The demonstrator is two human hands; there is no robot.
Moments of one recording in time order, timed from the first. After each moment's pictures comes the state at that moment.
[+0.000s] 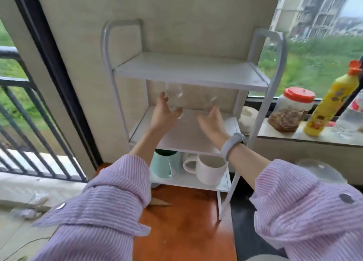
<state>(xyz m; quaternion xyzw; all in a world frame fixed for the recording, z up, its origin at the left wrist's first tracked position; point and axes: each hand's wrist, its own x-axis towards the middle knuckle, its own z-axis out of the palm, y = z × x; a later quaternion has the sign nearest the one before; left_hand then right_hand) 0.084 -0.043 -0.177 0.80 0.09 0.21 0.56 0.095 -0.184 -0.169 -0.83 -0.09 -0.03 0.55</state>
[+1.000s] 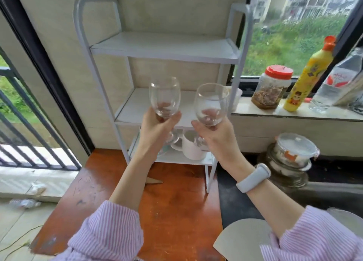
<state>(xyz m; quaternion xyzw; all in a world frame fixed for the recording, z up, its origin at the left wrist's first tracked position) -0.039 -0.110 -0.178 0.70 0.02 0.24 0.67 -0.020 -0.258 -0.183 -0.71 -0.17 -0.07 0.68</state>
